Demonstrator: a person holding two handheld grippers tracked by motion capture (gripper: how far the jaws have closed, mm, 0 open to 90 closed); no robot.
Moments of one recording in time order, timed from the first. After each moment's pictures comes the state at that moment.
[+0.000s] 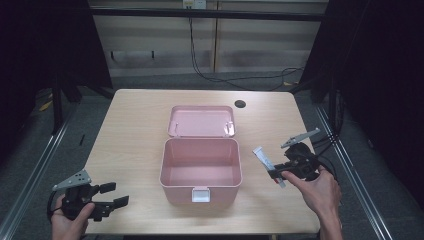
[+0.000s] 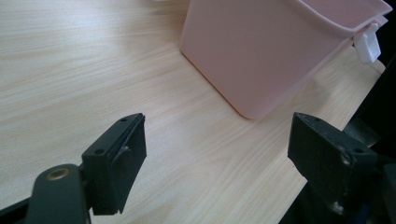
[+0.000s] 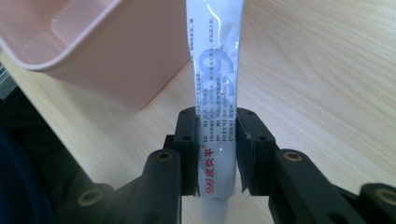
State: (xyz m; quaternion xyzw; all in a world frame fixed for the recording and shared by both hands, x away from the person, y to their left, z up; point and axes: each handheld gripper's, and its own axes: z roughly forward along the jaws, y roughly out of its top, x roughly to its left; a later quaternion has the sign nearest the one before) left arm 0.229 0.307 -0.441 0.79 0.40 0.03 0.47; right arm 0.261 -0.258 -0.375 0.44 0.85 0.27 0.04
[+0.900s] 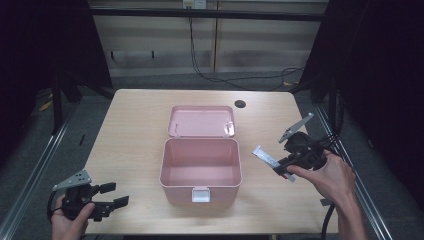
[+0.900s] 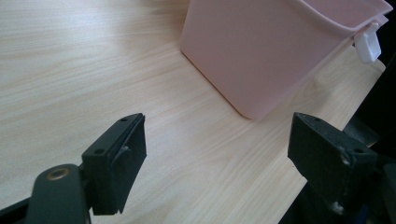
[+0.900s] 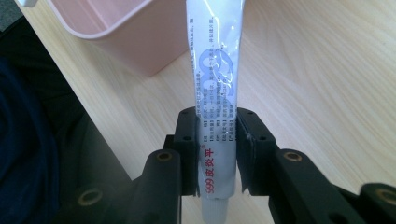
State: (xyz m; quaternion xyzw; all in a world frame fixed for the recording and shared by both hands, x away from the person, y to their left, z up) left arm 0.229 0.307 -0.441 0.79 0.40 0.03 0.47; right arm 0.271 -0.249 -0.331 0.36 0.91 0.19 0.02
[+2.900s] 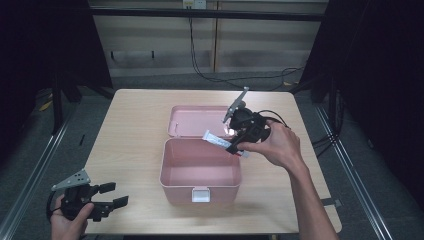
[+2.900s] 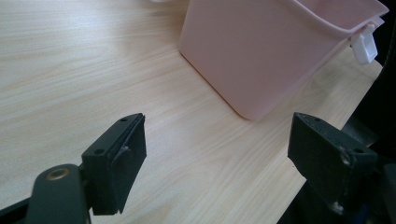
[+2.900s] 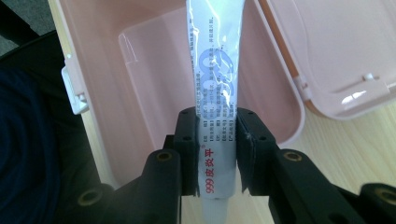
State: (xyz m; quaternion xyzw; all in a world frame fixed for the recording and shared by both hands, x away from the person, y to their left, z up) left arm 0.228 0.309 -0.440 0.78 0.40 0.03 0.47; right arm 0.335 -0.131 -0.304 0.22 0.96 0.19 0.01
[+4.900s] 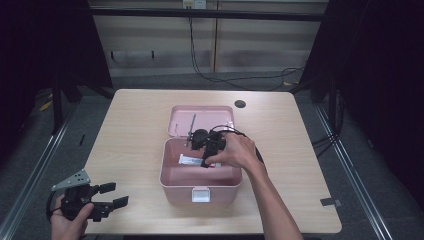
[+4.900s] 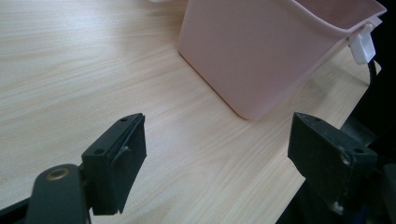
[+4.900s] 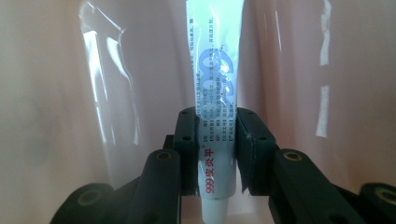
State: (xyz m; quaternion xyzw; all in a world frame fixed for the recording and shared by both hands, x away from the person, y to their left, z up) left arm 0.228 0.308 -0.440 0.79 0.40 0.03 0.47; right arm 0.374 -0.043 -0.407 0.11 0.99 0.10 -0.02
